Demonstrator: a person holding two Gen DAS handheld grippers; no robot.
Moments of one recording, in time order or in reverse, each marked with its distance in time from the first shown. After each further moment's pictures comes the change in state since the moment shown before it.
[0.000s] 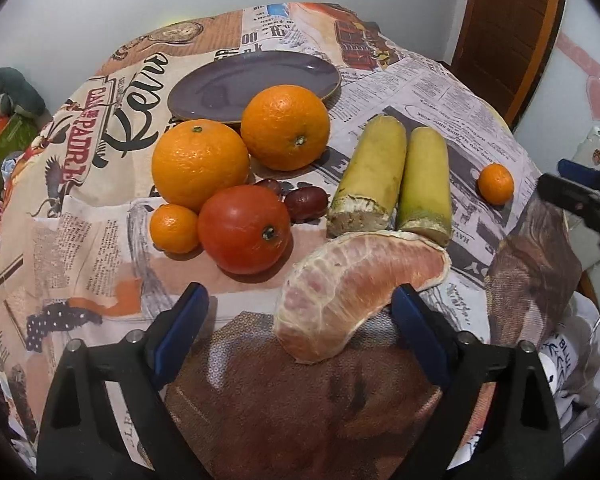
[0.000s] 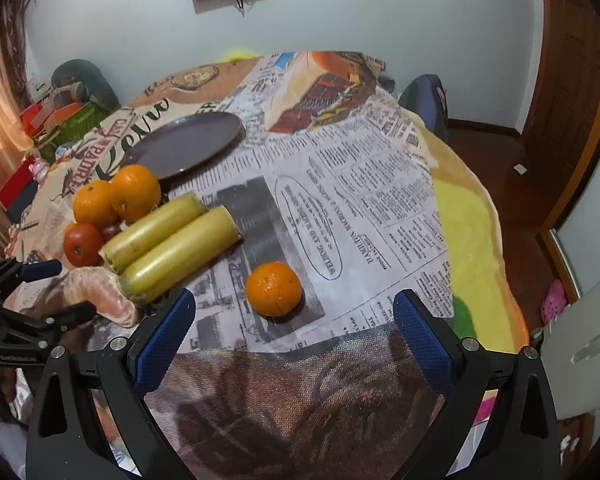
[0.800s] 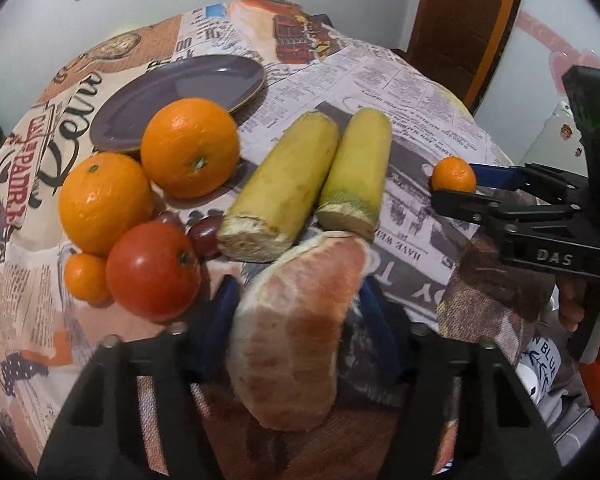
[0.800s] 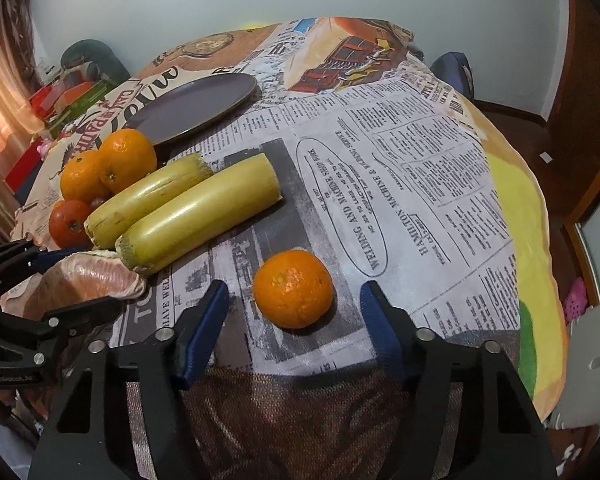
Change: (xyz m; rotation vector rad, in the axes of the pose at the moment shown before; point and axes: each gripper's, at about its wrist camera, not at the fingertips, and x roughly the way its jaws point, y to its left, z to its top) left arm 0.026 -0.036 0.020 0.112 0.006 -0.112; right arm 0.042 0.010 -0.004 -0.021 0.080 0.075
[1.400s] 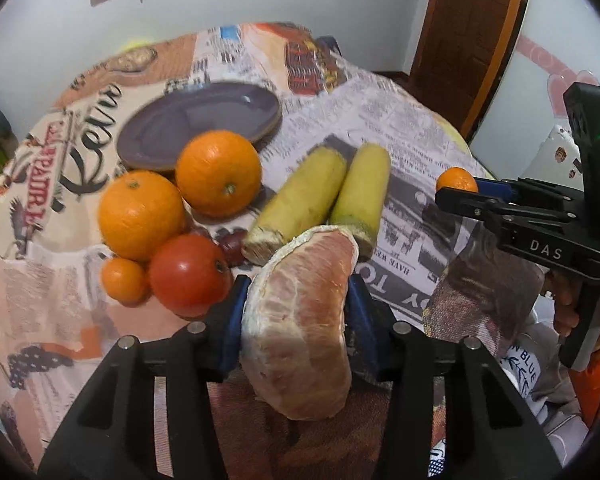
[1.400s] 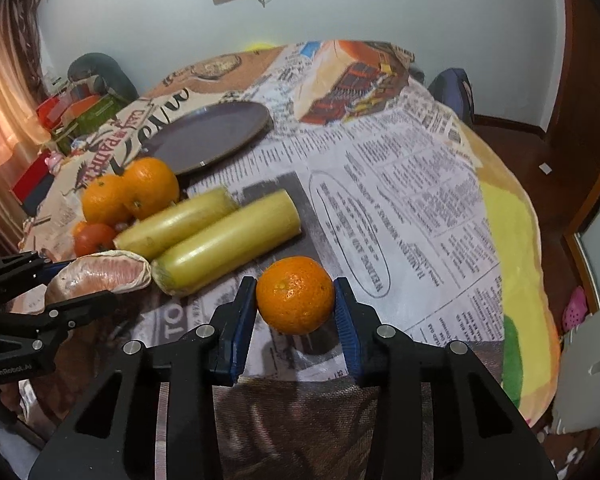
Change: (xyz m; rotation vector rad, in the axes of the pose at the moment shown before) left arm -0.038 0.012 -0.001 -0.041 -0.089 -0.005; right arm -0.026 0.009 0.013 -0.002 -0.065 0.007
